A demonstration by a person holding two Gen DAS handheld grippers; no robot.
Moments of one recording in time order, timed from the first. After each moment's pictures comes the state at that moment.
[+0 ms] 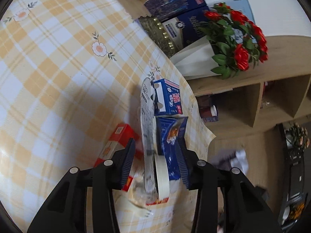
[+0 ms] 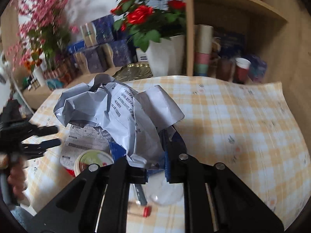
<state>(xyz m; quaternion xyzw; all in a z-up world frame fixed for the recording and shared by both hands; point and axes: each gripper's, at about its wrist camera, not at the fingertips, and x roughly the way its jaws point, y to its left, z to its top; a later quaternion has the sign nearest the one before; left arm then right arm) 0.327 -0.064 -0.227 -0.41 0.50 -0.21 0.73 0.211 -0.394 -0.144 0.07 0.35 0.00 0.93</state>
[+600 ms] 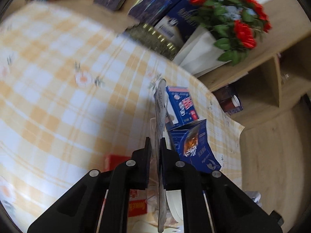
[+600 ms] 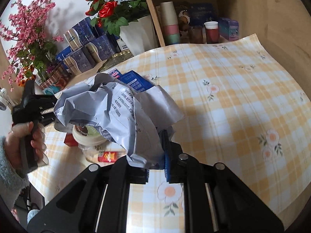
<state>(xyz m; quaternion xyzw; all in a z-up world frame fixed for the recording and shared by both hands) 0.347 -0.098 -0.202 -0.25 0.48 -0.19 0.82 0.121 -0.424 -0.180 0.16 0.38 -0.03 0.91</state>
